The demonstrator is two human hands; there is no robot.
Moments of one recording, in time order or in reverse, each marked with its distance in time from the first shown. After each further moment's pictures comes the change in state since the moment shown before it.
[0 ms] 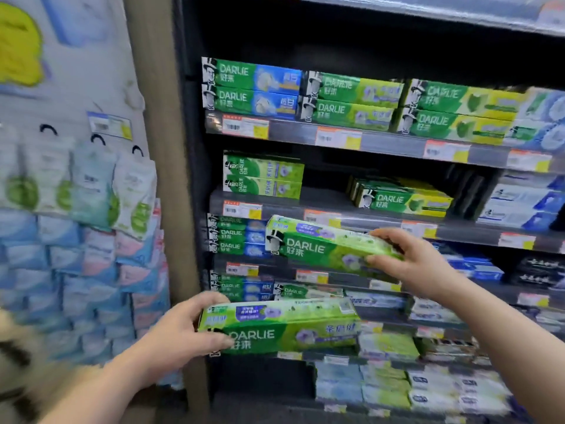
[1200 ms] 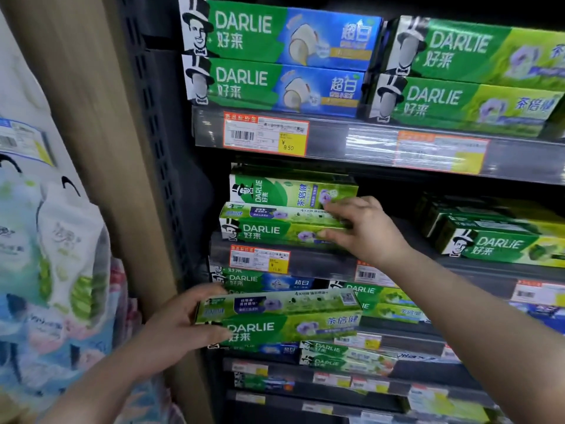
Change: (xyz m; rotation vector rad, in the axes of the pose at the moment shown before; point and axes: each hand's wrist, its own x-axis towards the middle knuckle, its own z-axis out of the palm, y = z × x) left_hand 0.191 -0.031 -0.086 -0.057 0.044 0.032; right_hand 0.274 0.010 0.113 -0.253 0.064 -0.291
